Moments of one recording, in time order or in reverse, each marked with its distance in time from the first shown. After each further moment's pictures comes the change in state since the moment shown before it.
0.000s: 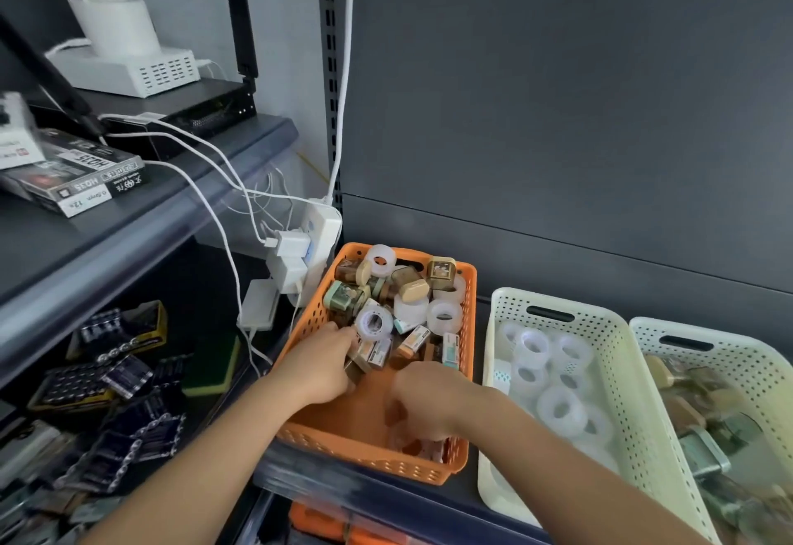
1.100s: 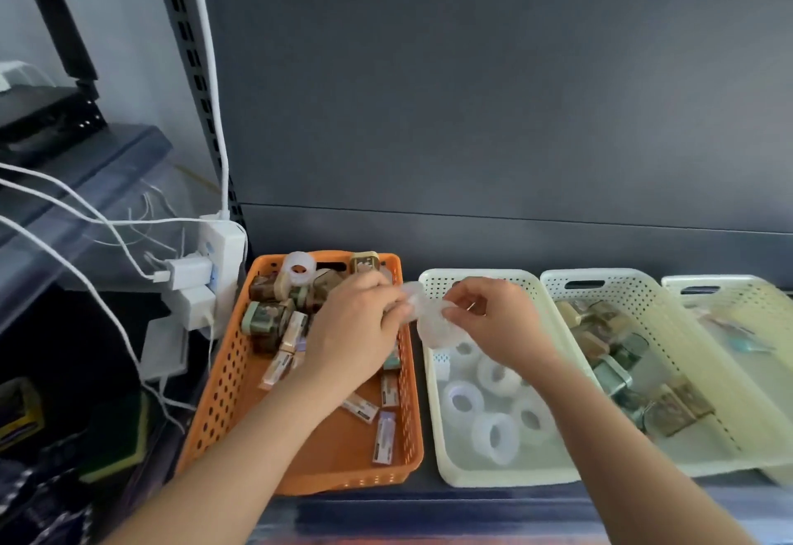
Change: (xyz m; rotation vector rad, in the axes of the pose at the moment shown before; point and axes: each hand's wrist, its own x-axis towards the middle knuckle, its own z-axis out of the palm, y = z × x) left_hand 0.012 0.109 -0.030 -0.253 0.585 0.568; right_hand -0.088 0.071 -0.024 0.580 0.865 0.622
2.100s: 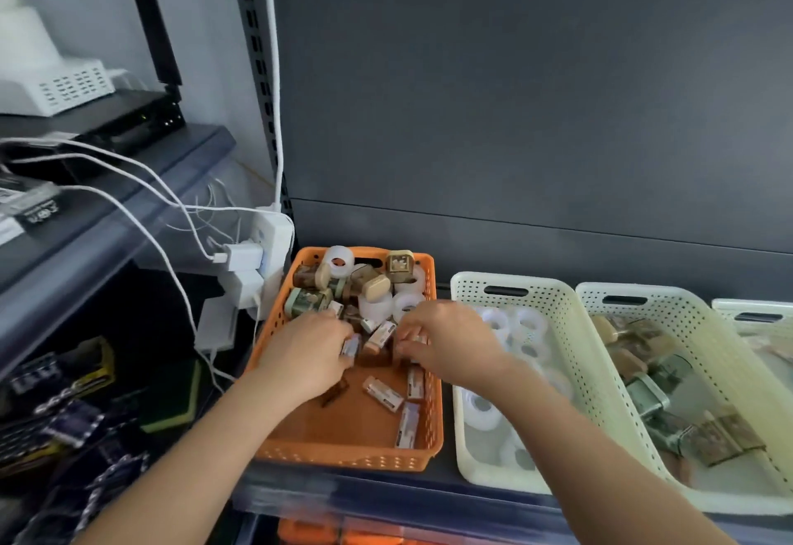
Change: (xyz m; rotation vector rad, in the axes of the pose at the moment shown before) left_hand -0.045 -0.043 -0.040 0.425 -0.505 -0.244; right_hand -0.006 -0.040 0.048 -0.221 -0.280 -0.370
